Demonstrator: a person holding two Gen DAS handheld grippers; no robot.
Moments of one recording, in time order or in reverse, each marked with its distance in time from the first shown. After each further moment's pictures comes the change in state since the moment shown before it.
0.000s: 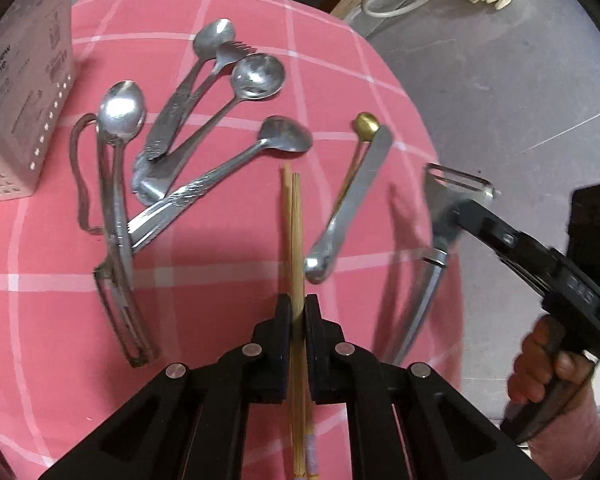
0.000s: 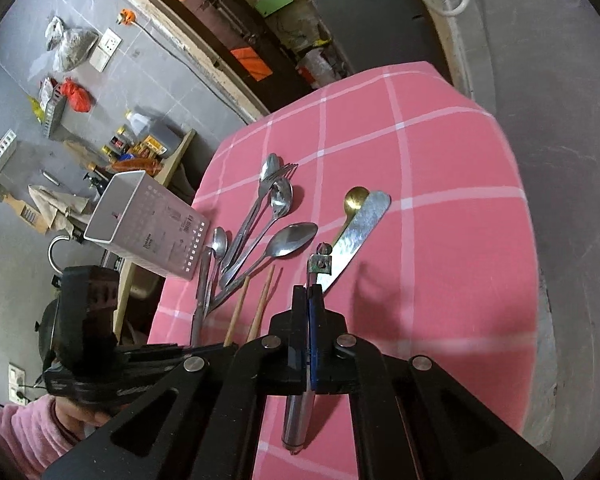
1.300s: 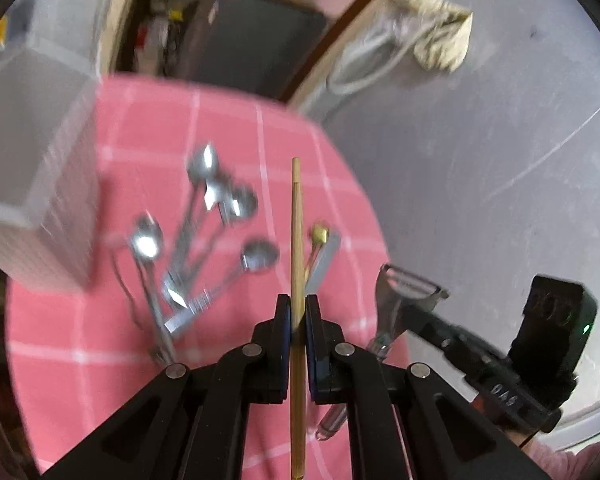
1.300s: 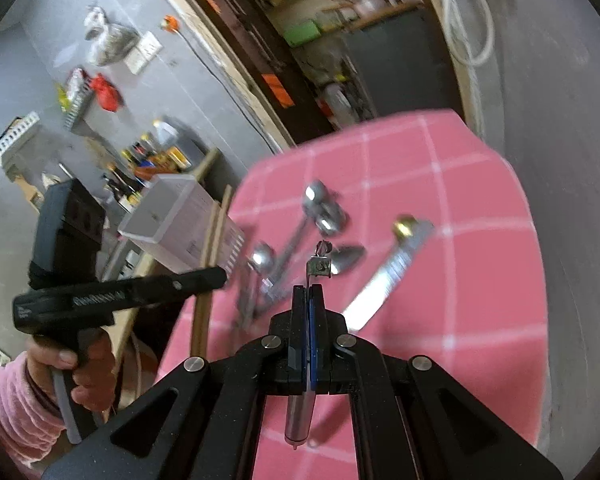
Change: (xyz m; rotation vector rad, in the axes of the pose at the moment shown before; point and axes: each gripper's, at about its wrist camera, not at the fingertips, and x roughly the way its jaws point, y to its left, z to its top) left arm -0.108 0.005 0.031 0.047 -0.265 -0.095; right arm -0.040 0.062 -0.011 -0.117 -0.155 0.005
